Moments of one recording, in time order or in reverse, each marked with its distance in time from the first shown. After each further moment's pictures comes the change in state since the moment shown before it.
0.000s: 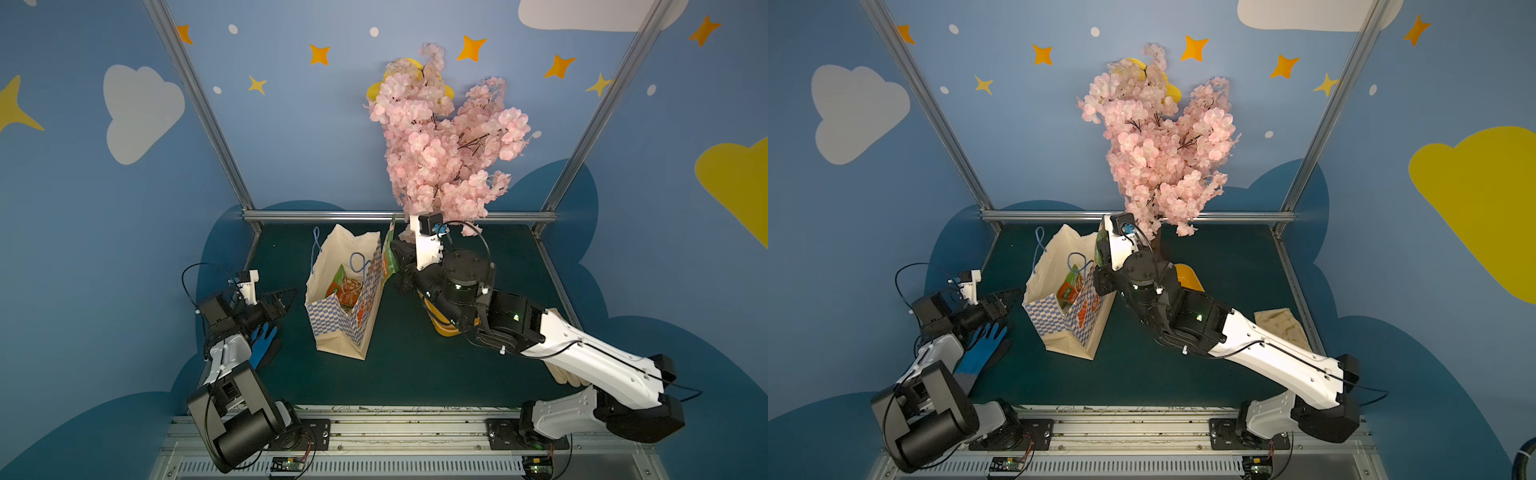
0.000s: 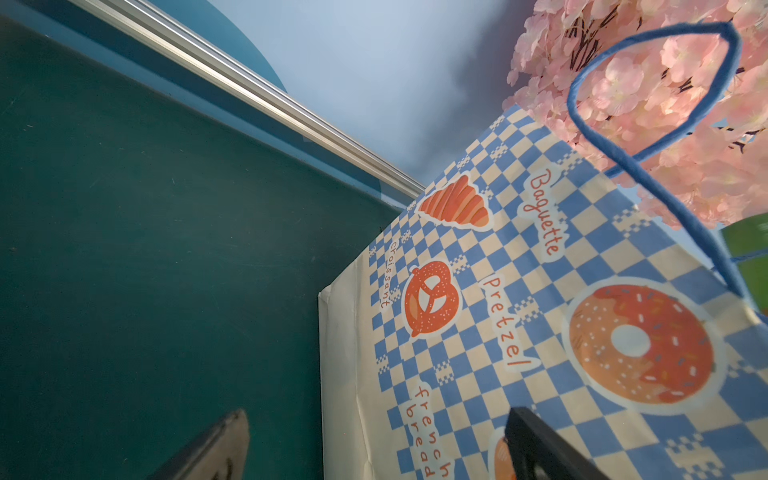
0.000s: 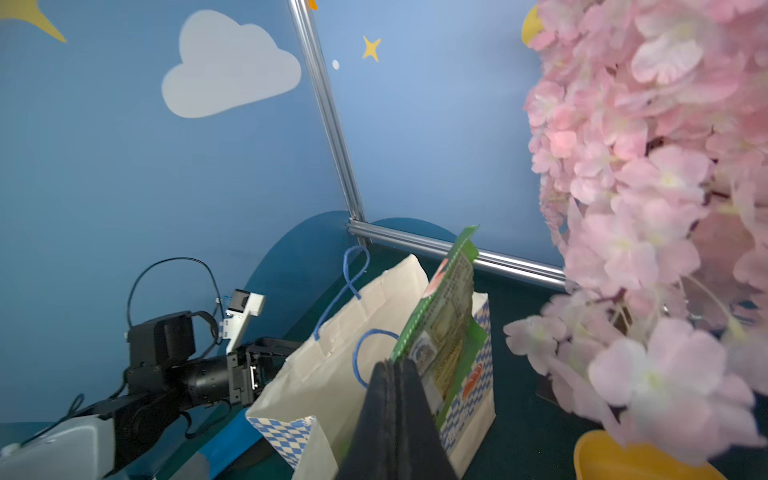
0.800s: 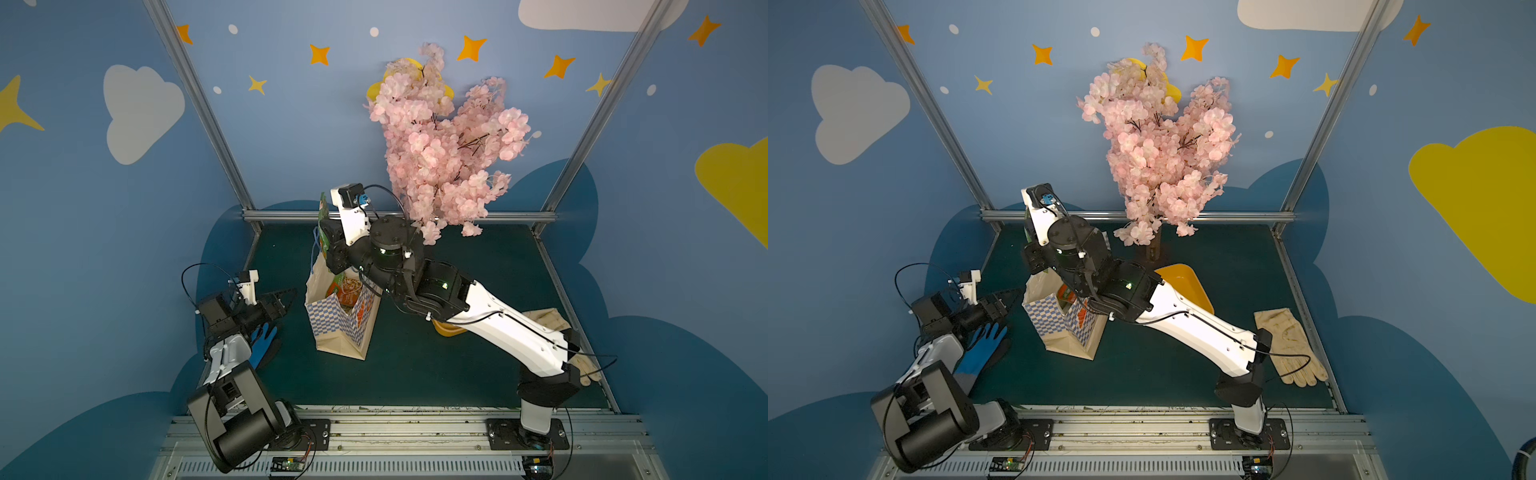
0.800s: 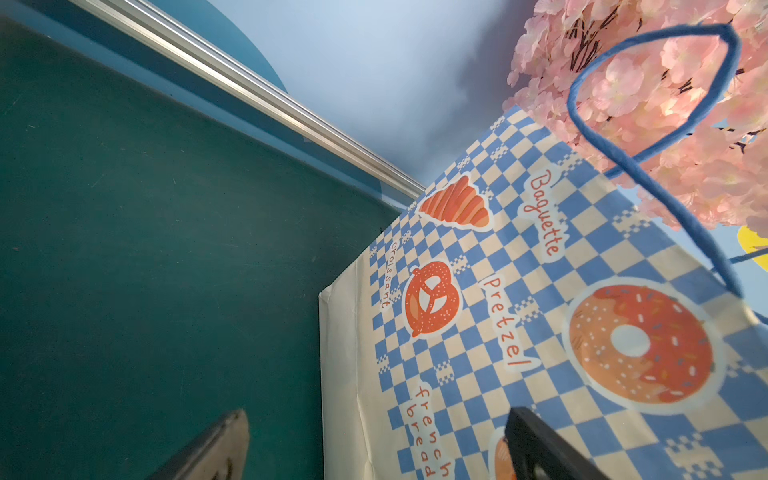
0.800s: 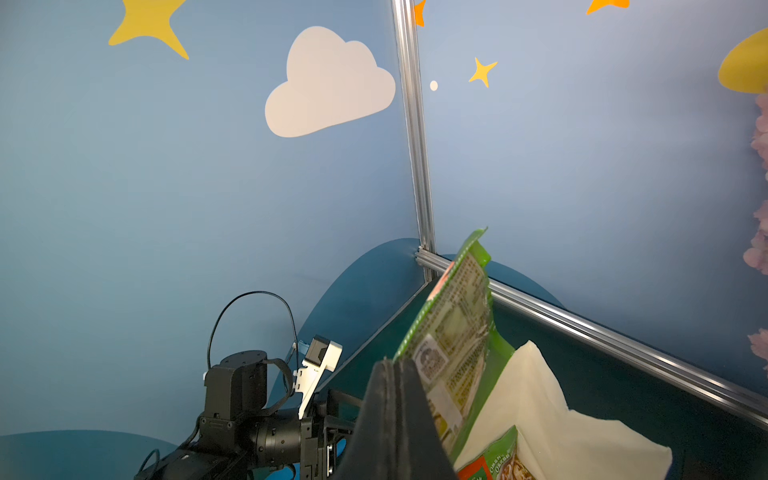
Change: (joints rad) left arm 0.002 0.000 0.000 0.000 0.001 0.000; right arm 0.013 0.497 0.640 -0.120 -0.161 -0.058
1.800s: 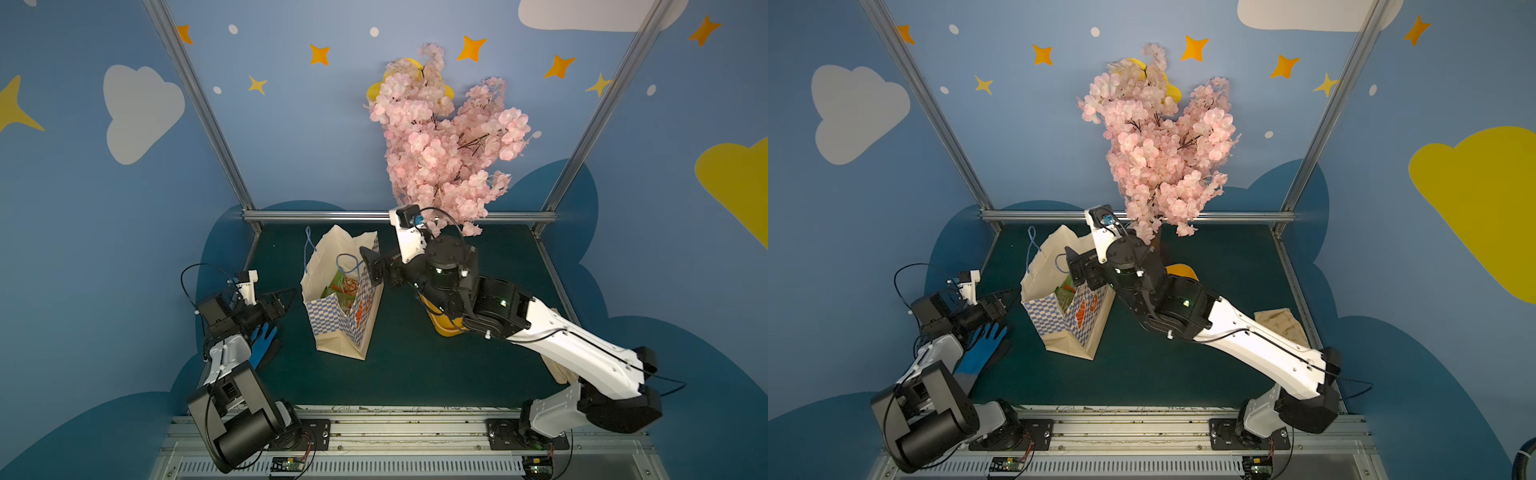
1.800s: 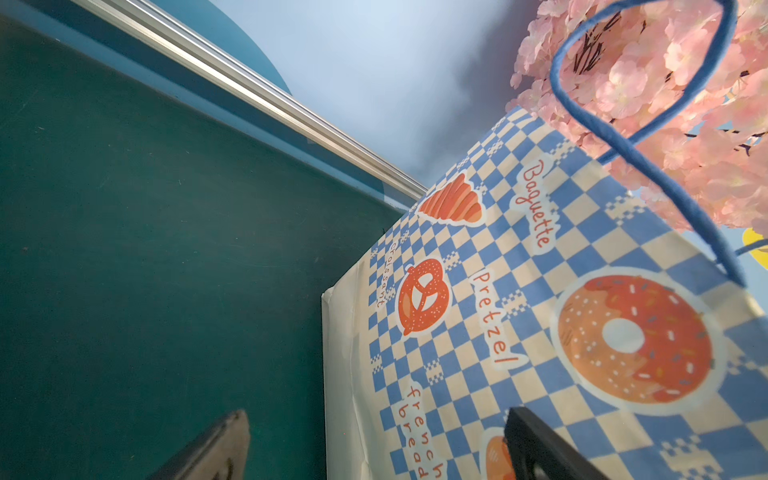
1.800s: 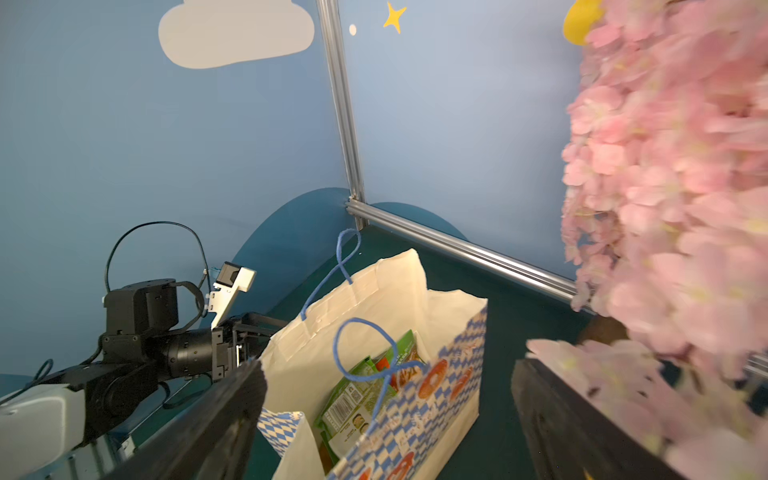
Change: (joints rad) left arm 0.003 -0.003 0.000 0.000 -0.010 0.000; right arm -0.061 -0.468 -0.603 0.004 0.118 -0.017
